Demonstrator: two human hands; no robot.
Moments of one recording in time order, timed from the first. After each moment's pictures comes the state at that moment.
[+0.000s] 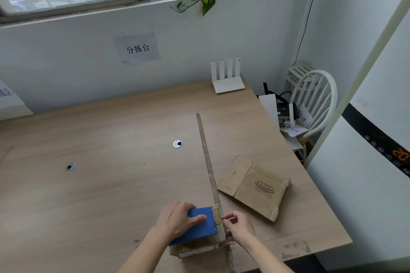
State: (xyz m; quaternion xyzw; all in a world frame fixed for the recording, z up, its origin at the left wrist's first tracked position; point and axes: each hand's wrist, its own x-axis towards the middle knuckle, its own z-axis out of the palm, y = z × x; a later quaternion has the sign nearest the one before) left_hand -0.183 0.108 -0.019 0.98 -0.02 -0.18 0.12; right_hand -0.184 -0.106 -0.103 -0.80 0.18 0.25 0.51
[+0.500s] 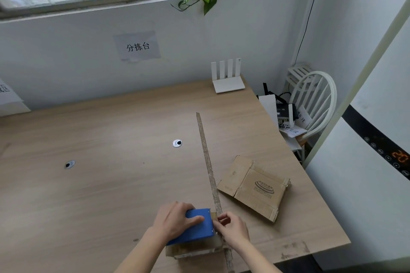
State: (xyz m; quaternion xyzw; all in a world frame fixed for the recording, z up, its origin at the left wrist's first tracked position) left_hand -0.186 0.118 -0.020 0.98 -0.04 -0.17 0.12; right_hand -0.191 -0.086 -0.098 -0.87 0.12 0.23 0.43
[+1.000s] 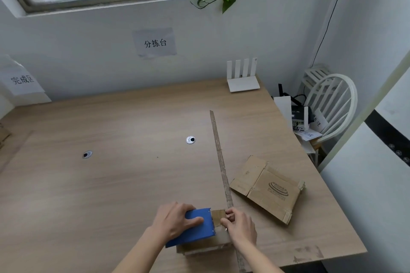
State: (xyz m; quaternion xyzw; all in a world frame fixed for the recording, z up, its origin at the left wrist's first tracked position) left_hand -0.211 0.160 -0.009 0.98 -0.02 -0.18 0.11; right_hand -0.201 -0.059 -0.076 -0.92 0.08 0.18 0.34
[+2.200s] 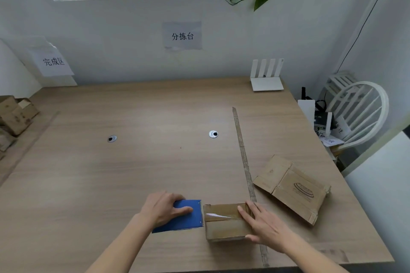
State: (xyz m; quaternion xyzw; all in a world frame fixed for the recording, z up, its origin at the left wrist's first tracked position) left_hand -0.253 0.291 -0.002 0.98 0.02 -0.18 0.09; right_hand -0.192 -0.064 -0.092 -0.90 -0.38 0.20 -0.04
